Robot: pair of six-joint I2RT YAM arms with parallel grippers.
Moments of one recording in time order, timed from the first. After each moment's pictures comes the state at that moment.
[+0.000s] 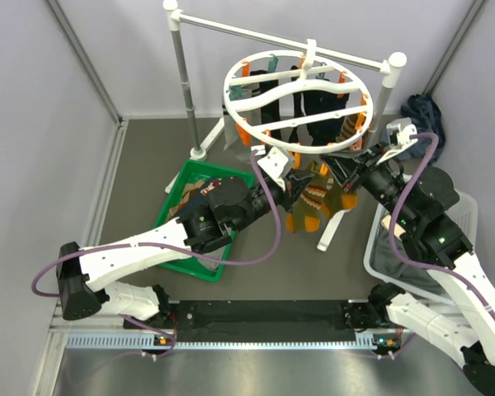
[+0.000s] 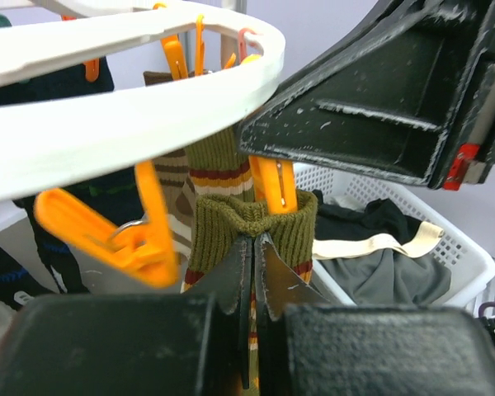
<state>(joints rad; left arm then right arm) -1.14 1.29 1.17 0.27 -0.18 -0.08 0.55 0.76 1.07 -0.15 -0.12 0.32</state>
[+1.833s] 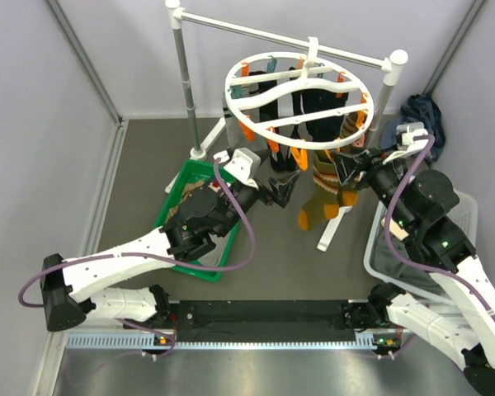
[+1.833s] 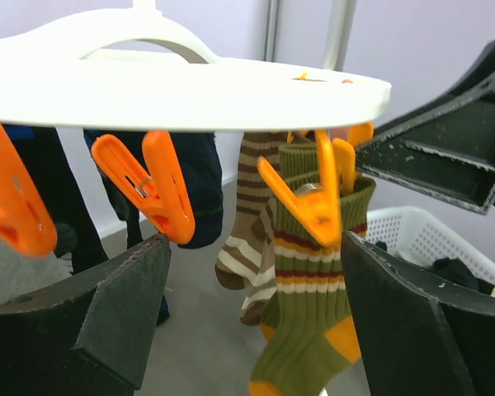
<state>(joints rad) -1.12 1.15 1.02 0.43 -0.34 0.01 0.55 0.73 1.06 -0.23 0.12 0.26</state>
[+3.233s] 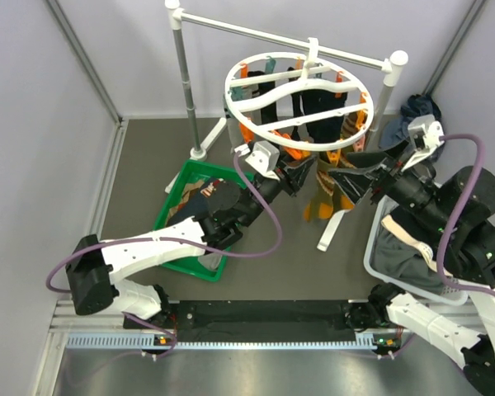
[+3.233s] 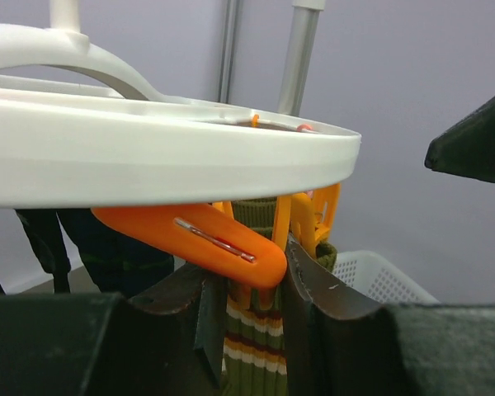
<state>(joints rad) -1.08 1.37 1.08 0.73 -0.23 -0.07 0.55 0.74 1.34 -0.48 -0.24 0.25</state>
